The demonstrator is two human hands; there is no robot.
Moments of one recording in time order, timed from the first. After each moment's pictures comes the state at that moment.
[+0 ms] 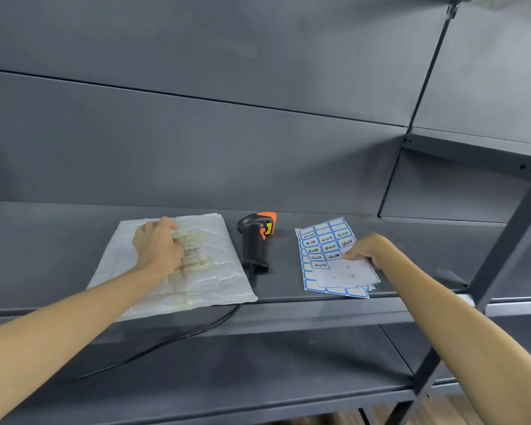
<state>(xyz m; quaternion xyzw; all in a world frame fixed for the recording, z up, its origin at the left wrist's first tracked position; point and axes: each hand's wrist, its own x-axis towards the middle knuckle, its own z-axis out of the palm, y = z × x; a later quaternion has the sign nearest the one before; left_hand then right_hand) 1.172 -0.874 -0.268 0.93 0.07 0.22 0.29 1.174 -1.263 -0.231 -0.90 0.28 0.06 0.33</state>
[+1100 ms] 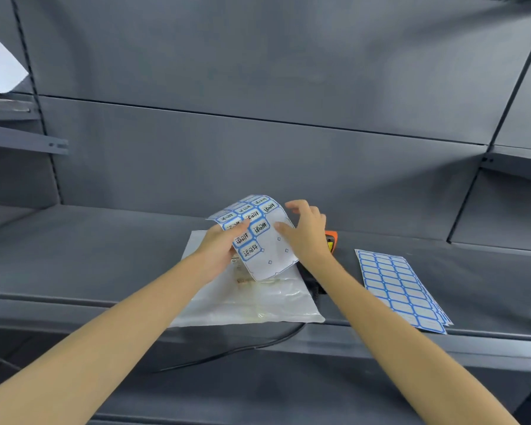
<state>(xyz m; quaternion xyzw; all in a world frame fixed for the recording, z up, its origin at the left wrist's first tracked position) 1.153 -0.852 -0.227 0.58 -0.02 0.02 0.81 1.178 -1.016 -0.213 -0.88 -0.08 -0.23 0.40</state>
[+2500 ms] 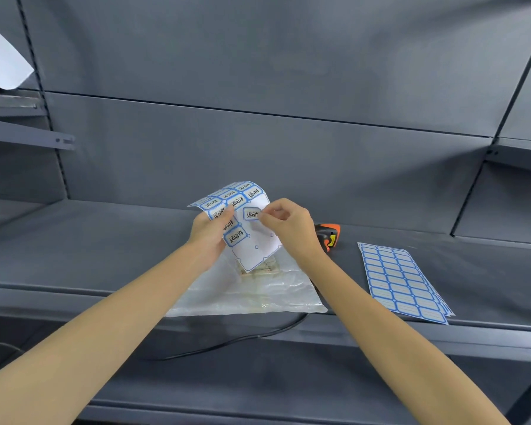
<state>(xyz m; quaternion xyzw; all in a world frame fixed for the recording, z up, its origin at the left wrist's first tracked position) 1.145 -0.840 -0.218 0.55 0.04 0.10 0.83 1.146 -0.992 -0.205 -0.80 -0.14 -0.14 0.57</state>
